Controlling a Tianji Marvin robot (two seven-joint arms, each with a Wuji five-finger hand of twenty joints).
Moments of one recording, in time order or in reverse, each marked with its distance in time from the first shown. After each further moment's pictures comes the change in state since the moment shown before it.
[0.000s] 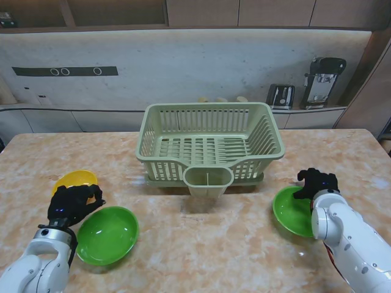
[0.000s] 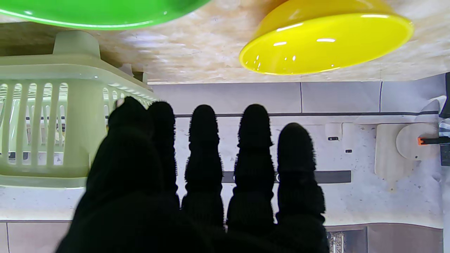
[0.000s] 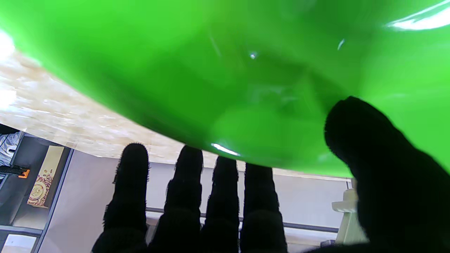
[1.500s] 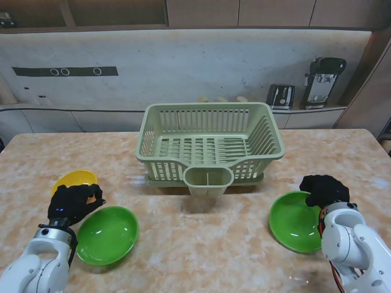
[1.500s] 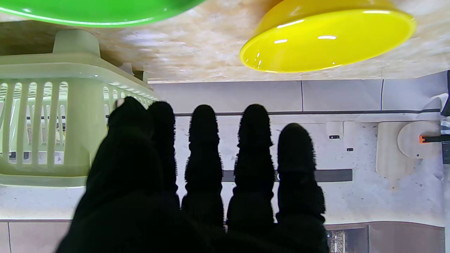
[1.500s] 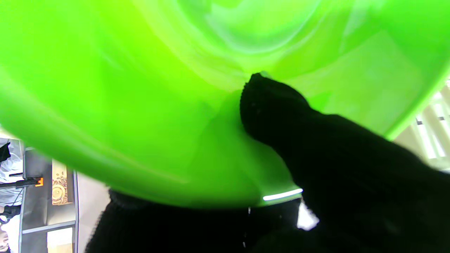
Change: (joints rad) left arm -0.002 0.001 0.000 0.000 0.004 -0.002 0.003; right arm -0.318 -0.045 0.250 -0.390 0.147 -0.028 -0.063; left_hand 0.000 0.000 0.000 0.000 0.000 0.000 0.000 0.000 0.000 0.000 0.000 0.000 0.000 0.000 0.000 0.000 -0.004 0.002 -0.003 0.000; right_hand 0.341 -0.329 0.387 -0.179 0.469 -0.272 0.429 0.419 0.564 -0.139 0.222 0.506 0.499 -0.035 0.781 0.337 0.815 -0.223 0.602 0.068
